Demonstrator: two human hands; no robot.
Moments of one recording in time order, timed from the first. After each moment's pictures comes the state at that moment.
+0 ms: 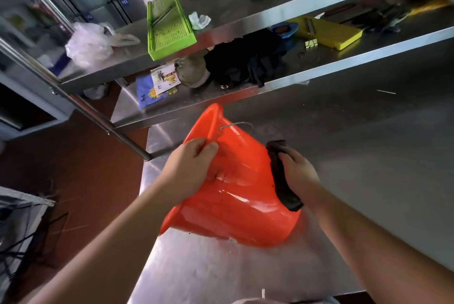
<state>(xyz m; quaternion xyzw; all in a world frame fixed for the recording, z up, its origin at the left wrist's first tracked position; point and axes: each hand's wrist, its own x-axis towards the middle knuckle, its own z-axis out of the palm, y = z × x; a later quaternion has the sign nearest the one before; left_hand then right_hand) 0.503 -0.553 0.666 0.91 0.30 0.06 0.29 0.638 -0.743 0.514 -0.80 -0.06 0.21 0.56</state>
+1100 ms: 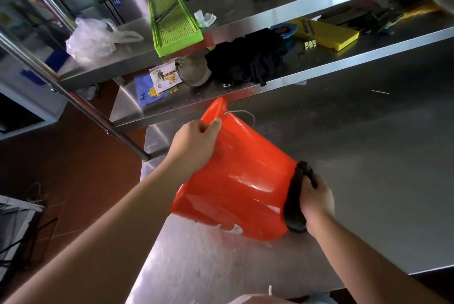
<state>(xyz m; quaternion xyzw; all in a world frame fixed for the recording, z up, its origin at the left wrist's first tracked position) 0.529 -0.526 0.667 0.89 0.35 0.08 0.29 0.579 -0.761 0.477 -0.80 0.17 0.17 0.55</state>
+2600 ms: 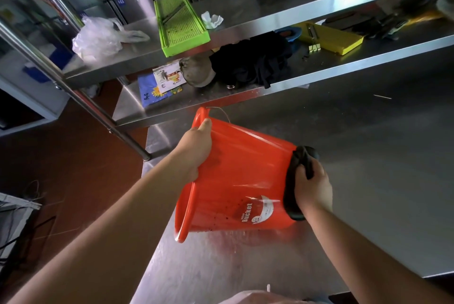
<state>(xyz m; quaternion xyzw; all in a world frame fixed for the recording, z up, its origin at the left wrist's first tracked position) 0.529 -0.523 0.672 0.69 0.50 0.01 0.52 0.593 -0.743 0.495 -0.84 0.08 0.09 0.53</state>
